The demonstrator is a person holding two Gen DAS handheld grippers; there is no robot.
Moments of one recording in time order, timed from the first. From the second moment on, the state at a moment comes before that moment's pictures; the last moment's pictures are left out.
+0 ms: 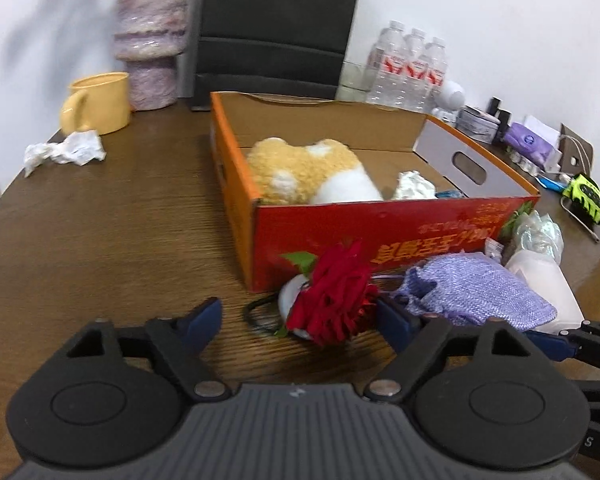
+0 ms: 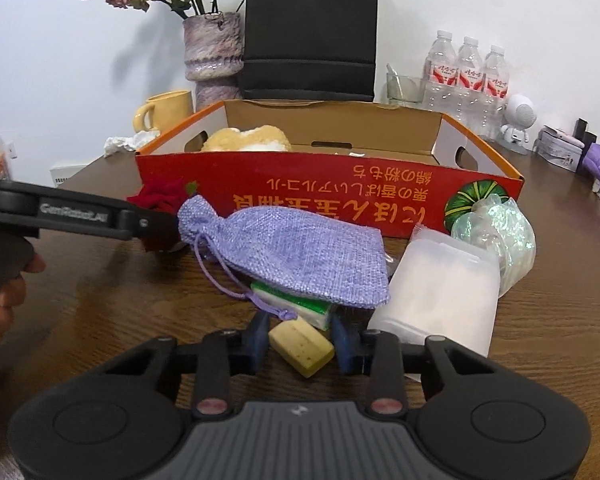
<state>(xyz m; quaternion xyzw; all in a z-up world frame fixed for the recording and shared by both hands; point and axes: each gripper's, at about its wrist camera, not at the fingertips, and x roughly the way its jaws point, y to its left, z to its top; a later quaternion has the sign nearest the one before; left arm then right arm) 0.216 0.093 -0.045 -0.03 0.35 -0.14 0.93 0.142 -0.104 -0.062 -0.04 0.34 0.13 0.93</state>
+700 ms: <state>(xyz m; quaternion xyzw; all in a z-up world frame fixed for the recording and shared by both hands) 0.193 0.095 -0.046 -0.01 0.33 -0.15 0.93 0.134 -0.099 -0.057 -0.02 0.34 0.12 0.93</state>
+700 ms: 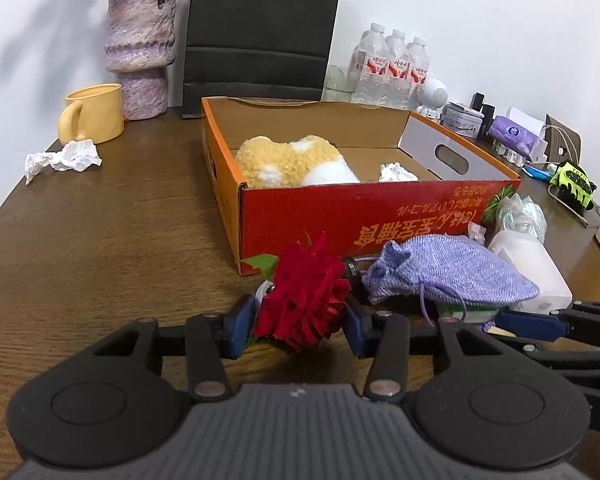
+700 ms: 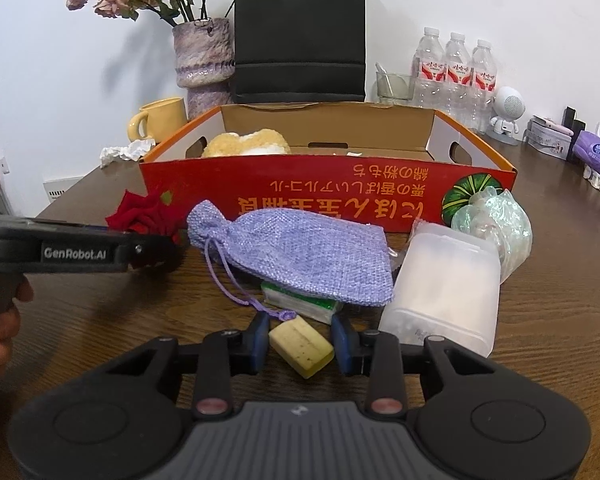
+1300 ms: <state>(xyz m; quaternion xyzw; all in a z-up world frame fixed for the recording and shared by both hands) 0.160 0.087 -0.046 -0.02 0.34 -0.13 0.93 0.106 -0.099 -0.063 -0.05 0.29 0.14 0.94</state>
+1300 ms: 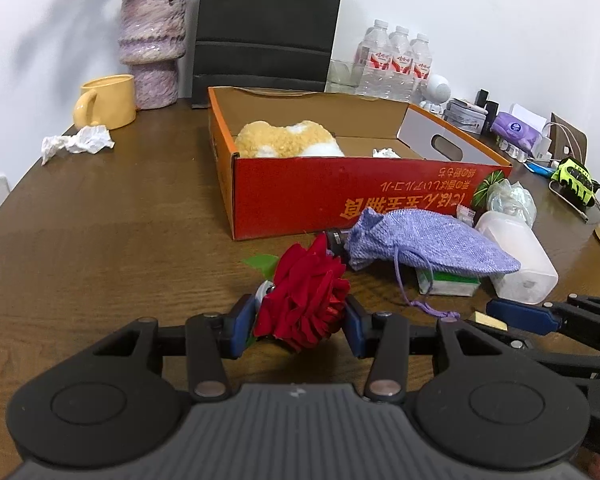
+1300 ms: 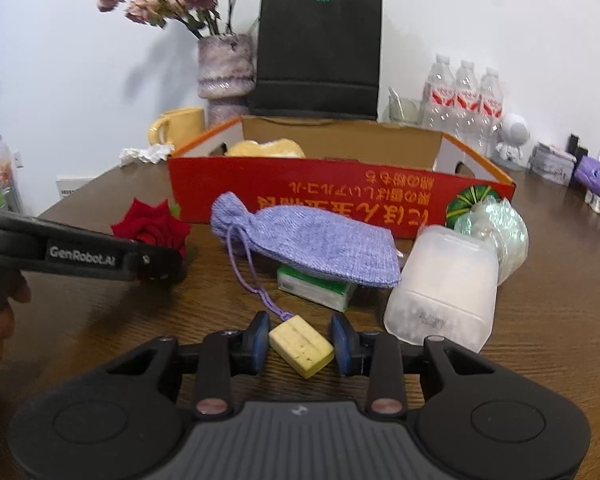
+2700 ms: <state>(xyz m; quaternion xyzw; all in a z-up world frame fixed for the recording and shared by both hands) 0.242 0.022 0.046 -0.06 0.25 -0.04 0.96 0.259 -0.151 0.025 -0.05 0.20 0.24 0.95</state>
